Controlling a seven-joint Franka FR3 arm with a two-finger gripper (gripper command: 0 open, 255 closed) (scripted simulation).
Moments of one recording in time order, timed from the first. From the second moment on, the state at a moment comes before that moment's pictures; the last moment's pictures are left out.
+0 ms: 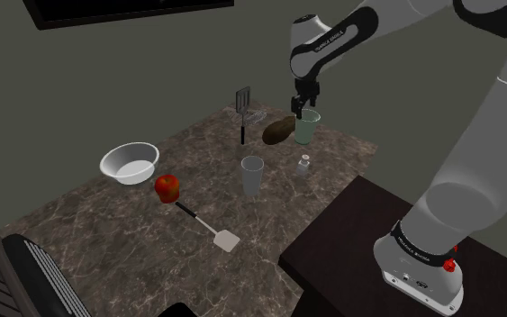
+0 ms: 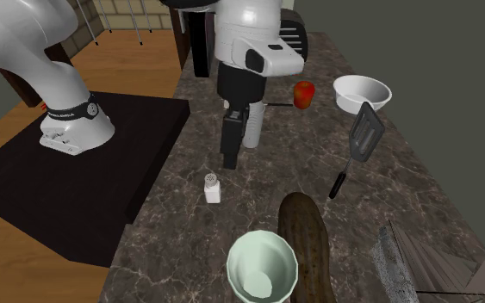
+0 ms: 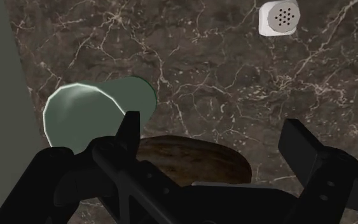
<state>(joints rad) -0.13 0.12 -0.14 -2.13 -0.28 2.21 -0.11</state>
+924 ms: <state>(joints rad) -0.19 0.59 -0.18 -1.73 -0.32 2.27 -0.12</state>
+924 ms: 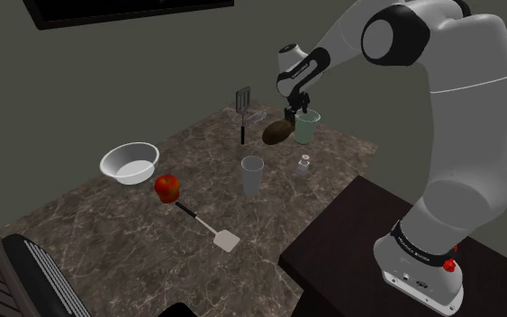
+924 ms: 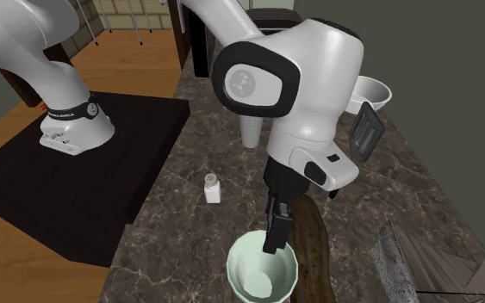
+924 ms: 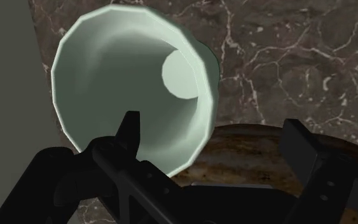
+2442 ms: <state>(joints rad) -0.20 0.65 -0.18 -1.72 -0.32 2.33 -0.12</state>
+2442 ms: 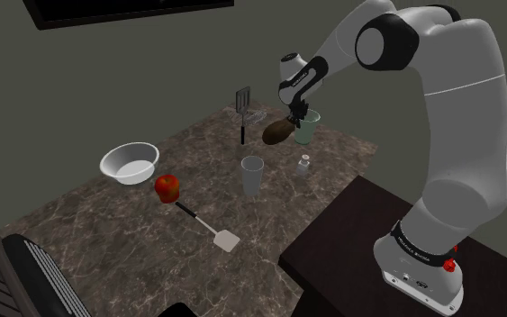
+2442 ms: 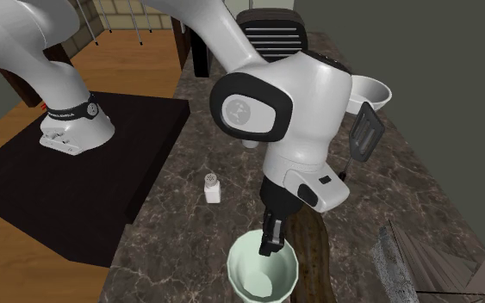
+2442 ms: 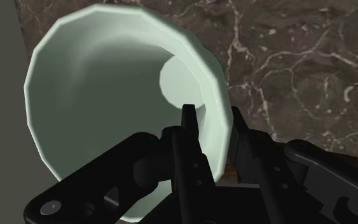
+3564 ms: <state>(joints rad) -0.20 0.52 -0.18 -1.71 -0.31 2.19 -0.17</state>
